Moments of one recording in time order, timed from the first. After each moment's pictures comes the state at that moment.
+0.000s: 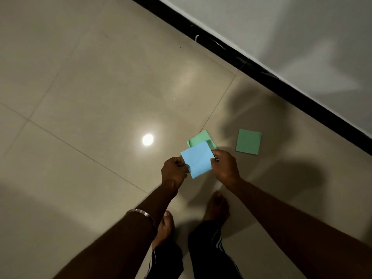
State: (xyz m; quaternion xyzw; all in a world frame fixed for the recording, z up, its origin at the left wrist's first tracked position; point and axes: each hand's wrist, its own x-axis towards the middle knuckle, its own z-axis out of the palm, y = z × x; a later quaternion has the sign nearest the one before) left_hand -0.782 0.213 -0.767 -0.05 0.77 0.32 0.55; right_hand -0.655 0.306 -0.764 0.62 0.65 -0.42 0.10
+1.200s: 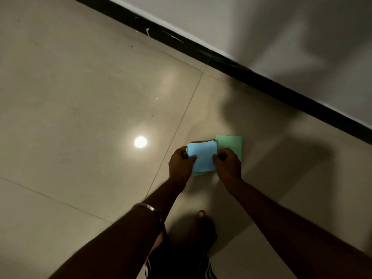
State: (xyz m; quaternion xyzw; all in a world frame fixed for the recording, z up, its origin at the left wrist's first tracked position) left_hand -0.707 0.335 -0.853 0.07 0.79 0.29 0.54; right_hand -0.579 0.382 -0.849 0.76 0.49 -0.43 -0.02
